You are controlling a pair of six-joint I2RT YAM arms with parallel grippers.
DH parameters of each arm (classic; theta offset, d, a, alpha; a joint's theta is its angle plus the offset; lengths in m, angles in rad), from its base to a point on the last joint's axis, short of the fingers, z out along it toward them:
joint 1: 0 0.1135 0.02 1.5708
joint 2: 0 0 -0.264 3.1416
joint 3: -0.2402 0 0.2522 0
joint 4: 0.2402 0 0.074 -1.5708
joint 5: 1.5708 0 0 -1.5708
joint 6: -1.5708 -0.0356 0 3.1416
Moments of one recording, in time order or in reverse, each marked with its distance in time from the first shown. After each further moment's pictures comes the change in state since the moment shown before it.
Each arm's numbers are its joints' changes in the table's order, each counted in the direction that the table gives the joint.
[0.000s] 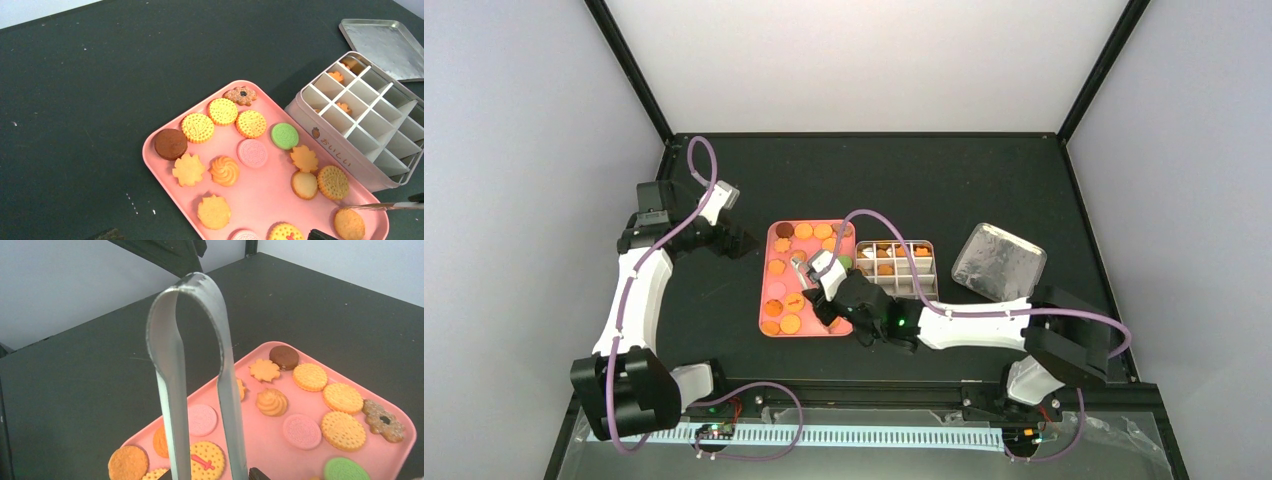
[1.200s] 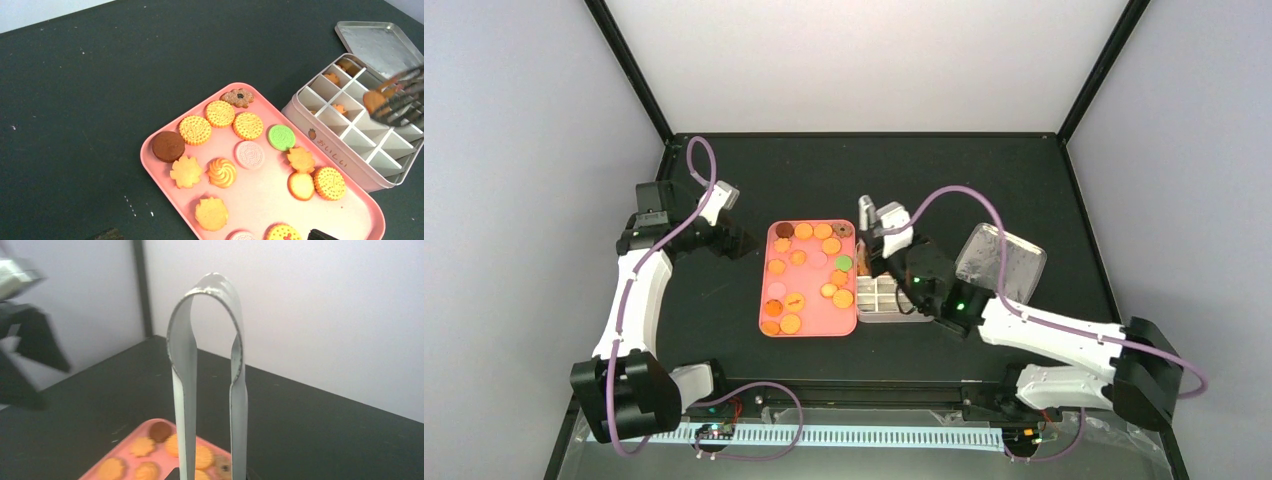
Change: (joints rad) left arm 0.000 0.008 0.000 0.004 0.008 -0.001; right arm -0.153 0.320 0.042 0.027 0.154 0.149
